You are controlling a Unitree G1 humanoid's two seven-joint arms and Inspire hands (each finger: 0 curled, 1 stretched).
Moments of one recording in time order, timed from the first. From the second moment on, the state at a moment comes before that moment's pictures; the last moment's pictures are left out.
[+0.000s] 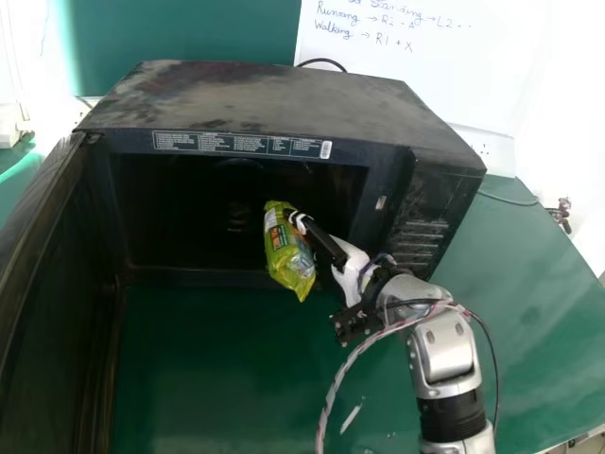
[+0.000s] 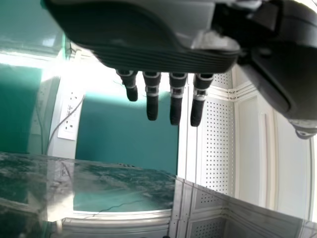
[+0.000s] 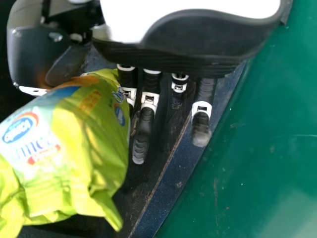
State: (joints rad) left arm 0.42 0.11 0.56 -0.63 -0.53 -0.24 -0.20; right arm -0.85 -0.34 0.14 0.05 0.07 0.91 0.47
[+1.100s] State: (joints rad) left arm 0.44 0.09 0.55 -0.65 -0.53 -0.25 -0.20; right arm -1.01 -0.25 0.13 0.45 0.05 0.68 0.47
